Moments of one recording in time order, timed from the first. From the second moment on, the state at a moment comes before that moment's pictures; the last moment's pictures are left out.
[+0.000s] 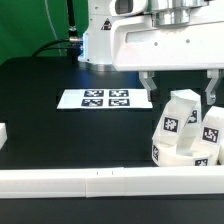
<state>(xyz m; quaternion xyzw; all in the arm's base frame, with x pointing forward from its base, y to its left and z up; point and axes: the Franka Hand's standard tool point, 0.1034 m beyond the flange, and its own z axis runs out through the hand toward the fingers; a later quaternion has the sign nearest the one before) 0.608 0.071 0.099 -0.95 0.28 -0.09 0.06</state>
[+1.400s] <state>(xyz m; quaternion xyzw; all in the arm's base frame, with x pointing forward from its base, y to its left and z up) 0.603 0.071 0.099 -1.00 0.02 -0.02 0.03</state>
